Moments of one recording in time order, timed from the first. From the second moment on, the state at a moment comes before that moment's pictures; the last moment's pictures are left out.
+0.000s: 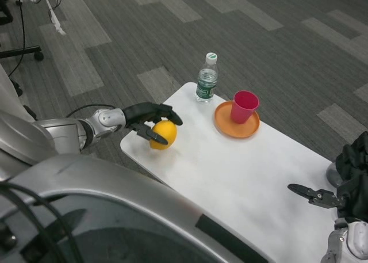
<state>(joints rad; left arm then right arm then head) -0.26 0.56 -0.64 1.20 -0.52 -0.76 -0.27 -0.31 -0.21 0.07 0.99 0.31 -0.78 0.19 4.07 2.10</state>
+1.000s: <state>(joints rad) -0.41 0.45 -0.61 1.12 -0.67 -0.67 -0.26 -0.33 -0.22 0.11 1.06 0.31 -0.77 0.19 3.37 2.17</state>
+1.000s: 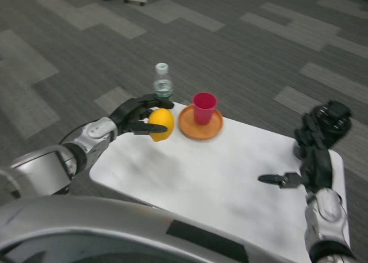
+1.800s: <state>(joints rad) -0.45 0.41 -0.63 1.11 -0.71 -0.67 -0.25 -0.37 -0.26 0.13 1.08 0.31 -0.77 0.19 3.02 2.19</state>
